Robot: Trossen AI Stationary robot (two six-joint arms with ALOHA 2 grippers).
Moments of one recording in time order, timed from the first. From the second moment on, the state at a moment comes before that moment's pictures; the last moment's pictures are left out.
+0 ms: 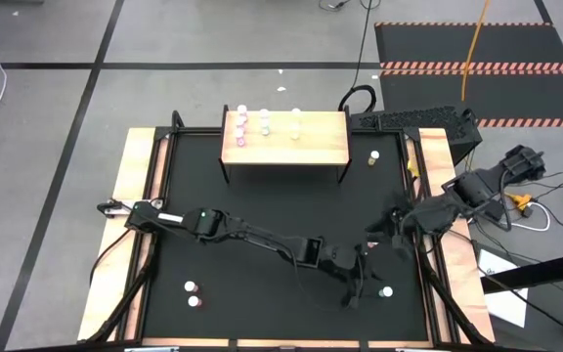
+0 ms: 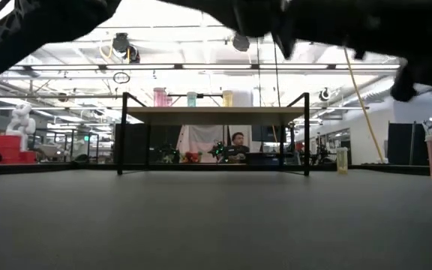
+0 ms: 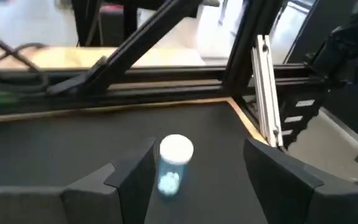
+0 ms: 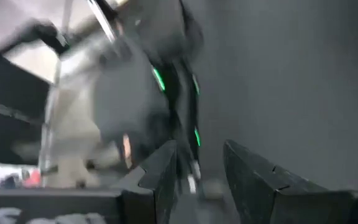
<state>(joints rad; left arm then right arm) -0.24 2.67 2.32 0.05 0.17 -0.11 0.50 0.89 1.04 -0.86 0.19 0.82</state>
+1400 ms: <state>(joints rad) -0.30 1.57 1.12 -0.03 -0.11 -0.55 0.98 1.32 0.98 -1.07 0.27 1.43</state>
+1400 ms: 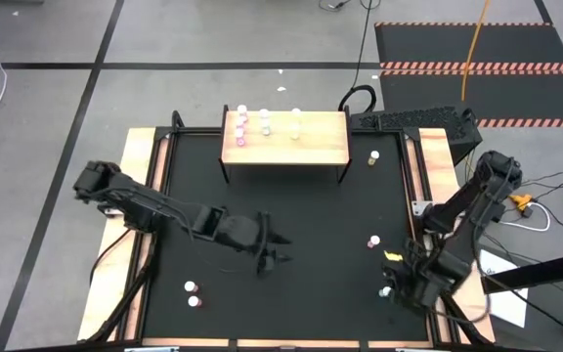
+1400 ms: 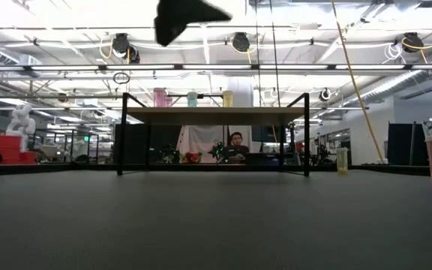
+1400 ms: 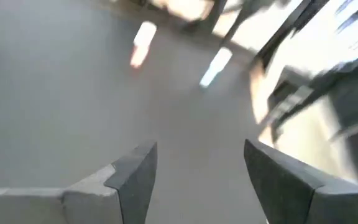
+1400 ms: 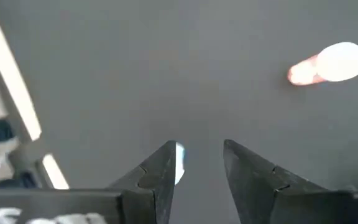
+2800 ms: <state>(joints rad) -0.36 1.62 0.94 0.50 -0.18 -0.47 1.09 1.32 0.74 -0.71 0.26 1.12</state>
